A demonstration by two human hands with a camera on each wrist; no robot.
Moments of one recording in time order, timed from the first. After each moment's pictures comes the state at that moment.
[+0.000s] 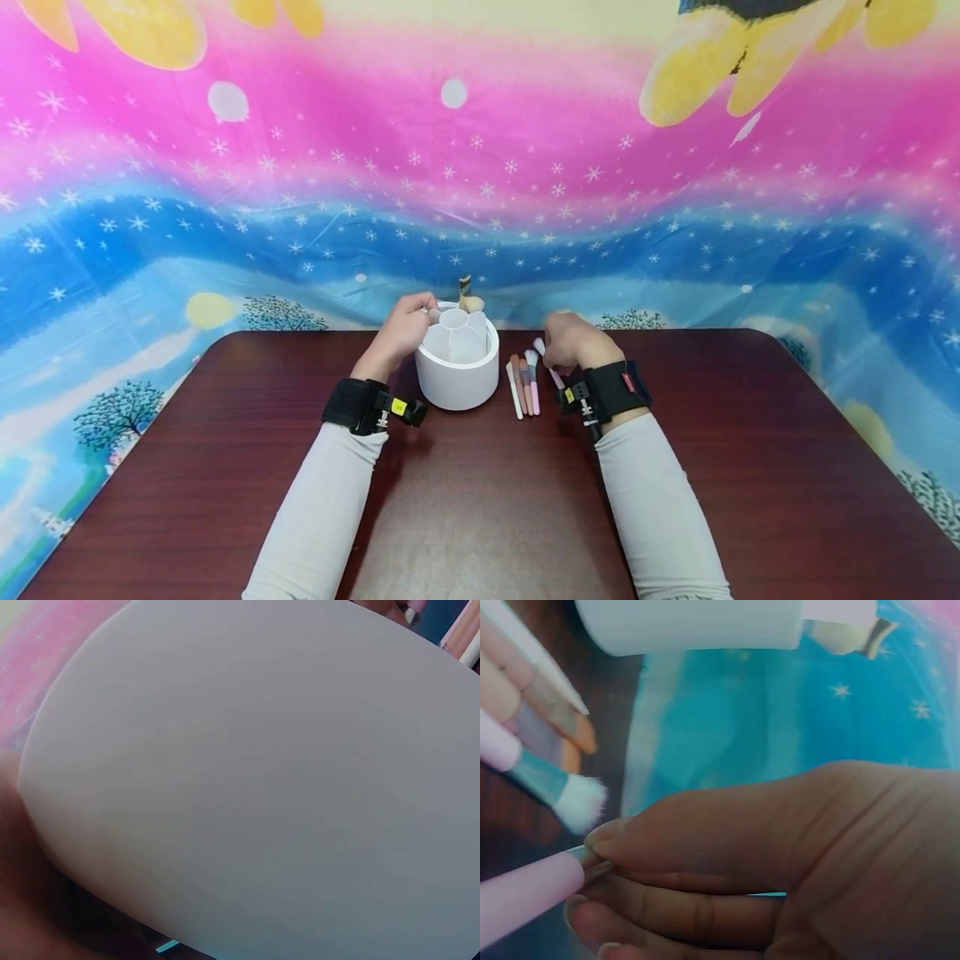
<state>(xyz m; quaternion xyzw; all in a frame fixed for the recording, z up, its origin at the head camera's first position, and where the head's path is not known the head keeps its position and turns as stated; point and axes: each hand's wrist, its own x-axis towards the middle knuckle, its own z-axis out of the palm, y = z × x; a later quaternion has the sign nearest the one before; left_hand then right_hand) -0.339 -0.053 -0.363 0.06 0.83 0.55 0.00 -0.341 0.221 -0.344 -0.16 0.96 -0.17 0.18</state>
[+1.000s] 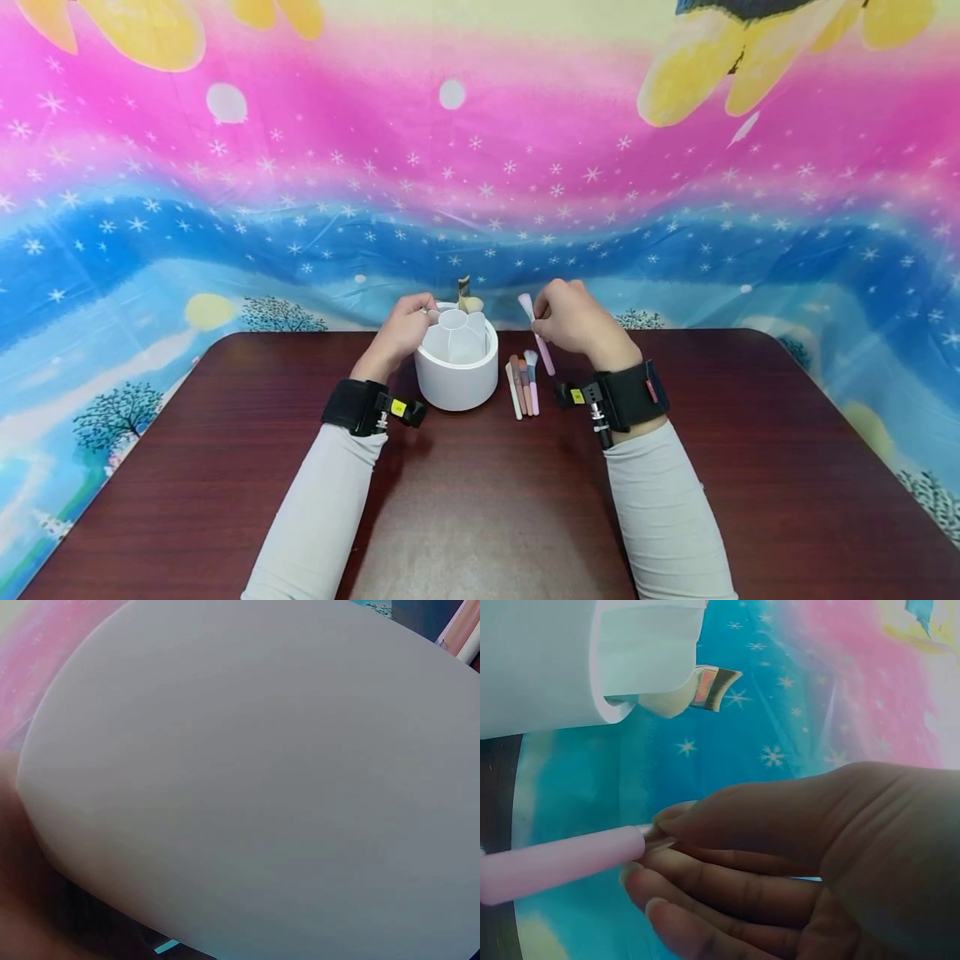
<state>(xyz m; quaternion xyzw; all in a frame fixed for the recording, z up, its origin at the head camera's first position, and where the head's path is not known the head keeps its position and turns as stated) -0.339 -0.052 -0.363 0.06 0.83 0.55 0.00 -0.312 0.211 -0.293 -0.19 0.95 -0.23 0.02</state>
